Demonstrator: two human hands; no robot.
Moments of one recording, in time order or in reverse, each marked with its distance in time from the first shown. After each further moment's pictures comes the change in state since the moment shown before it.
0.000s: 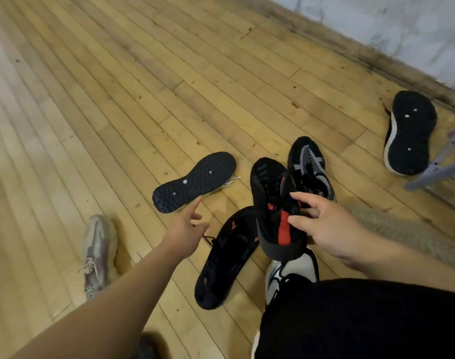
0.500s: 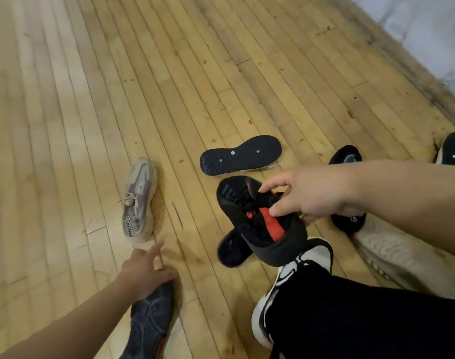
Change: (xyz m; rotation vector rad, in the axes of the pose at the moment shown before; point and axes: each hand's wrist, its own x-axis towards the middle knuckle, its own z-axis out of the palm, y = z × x) left_hand -0.153 -0.203 -0.046 0.285 -0.156 -0.414; right_hand -0.042 -0.157 0.090 -0.662 -0.532 0.084
